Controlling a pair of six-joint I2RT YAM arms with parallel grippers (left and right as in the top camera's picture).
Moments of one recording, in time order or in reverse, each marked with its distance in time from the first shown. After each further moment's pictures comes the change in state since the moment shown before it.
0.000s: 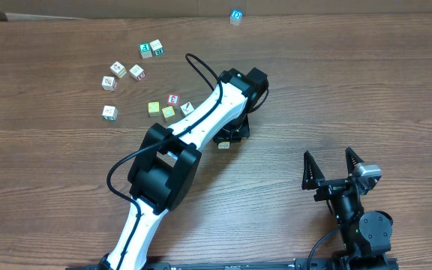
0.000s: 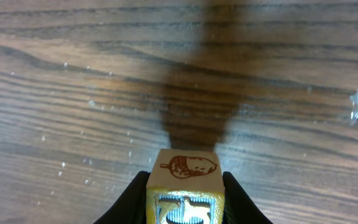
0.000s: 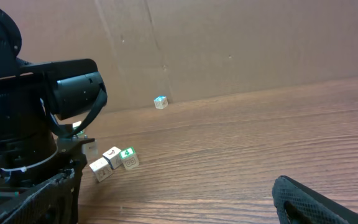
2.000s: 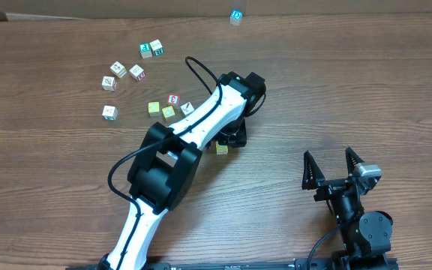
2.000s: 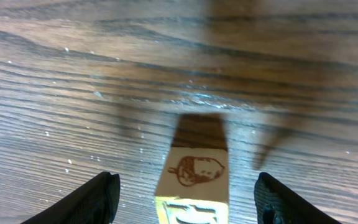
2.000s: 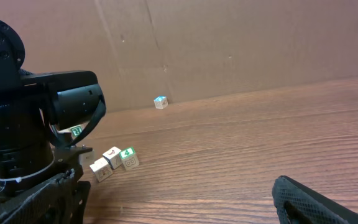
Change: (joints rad) left arm 0.009 0.000 -0.036 -0.016 -0.003 0.026; right arm 0.000 0.000 0.000 0.000 0.000 0.000
